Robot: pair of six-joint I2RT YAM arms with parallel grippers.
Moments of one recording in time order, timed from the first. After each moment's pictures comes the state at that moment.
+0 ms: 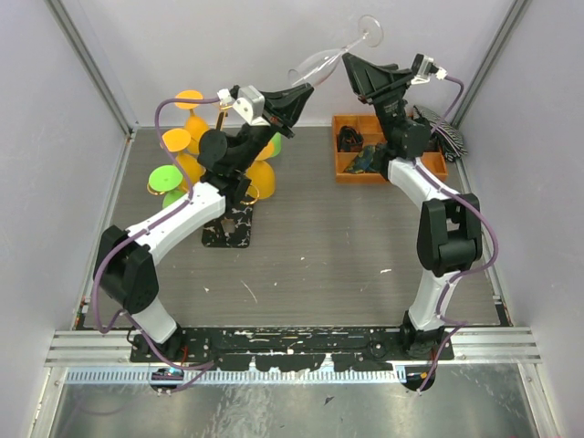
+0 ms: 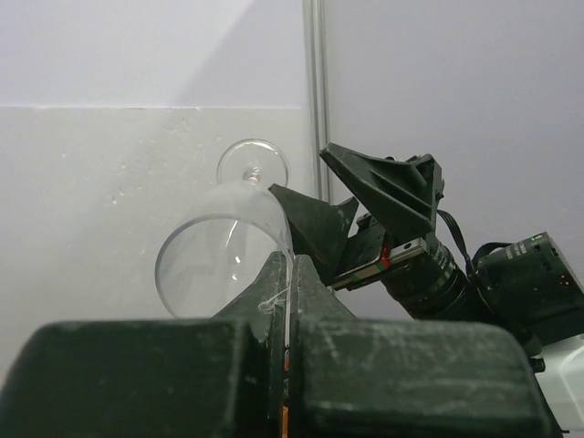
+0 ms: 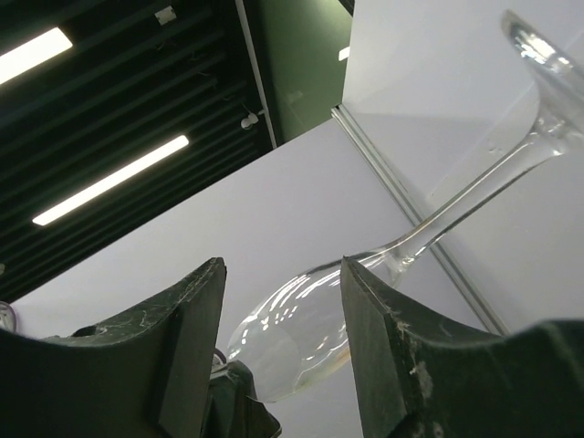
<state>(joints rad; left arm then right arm) -0.65 1.66 1.40 0.95 0.23 -0.10 0.19 1.86 1.45 1.48 -0.35 1.48</state>
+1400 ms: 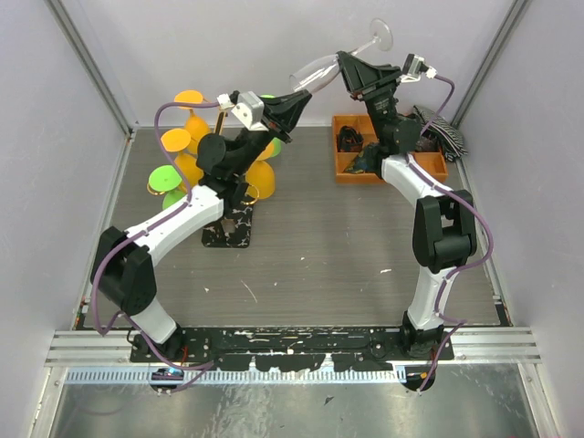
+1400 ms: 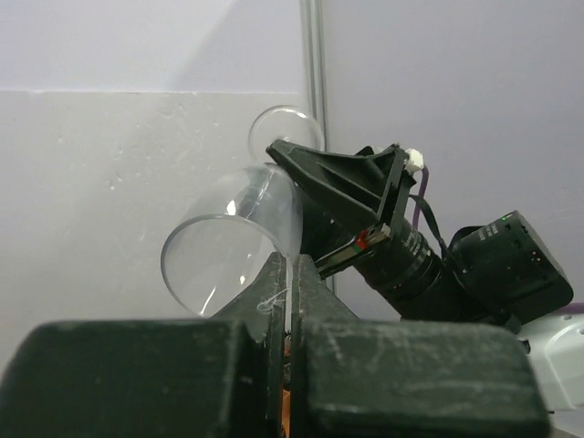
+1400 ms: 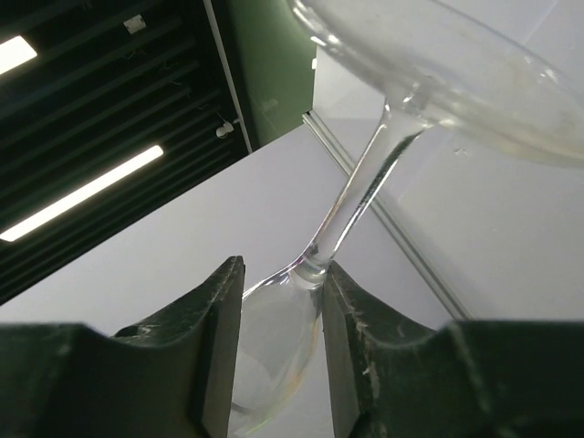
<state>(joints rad) -0.65 1.65 1.35 0.96 0.26 -0.09 0.23 1.91 1.50 1.41 -0.30 1.41</state>
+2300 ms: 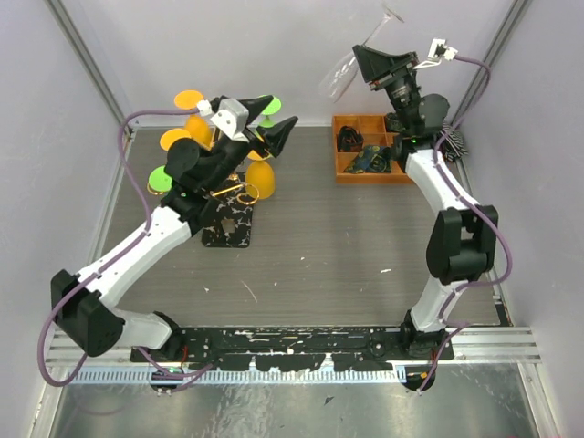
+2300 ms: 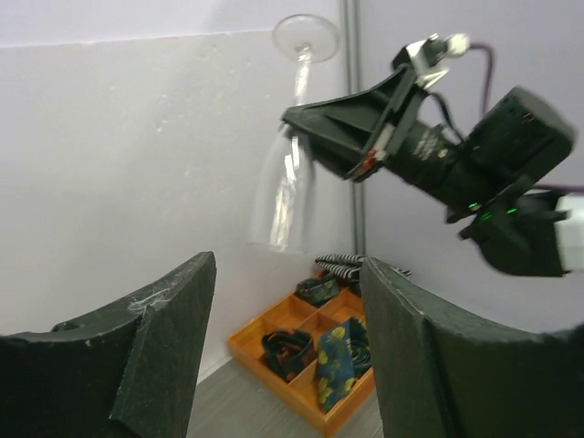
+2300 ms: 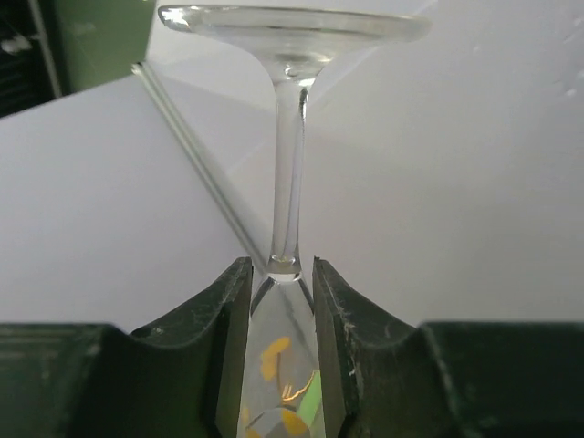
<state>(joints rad) -0.65 1.37 1.21 0.64 0.20 0.01 0.13 1.82 1.54 1.05 -0.39 1.03</state>
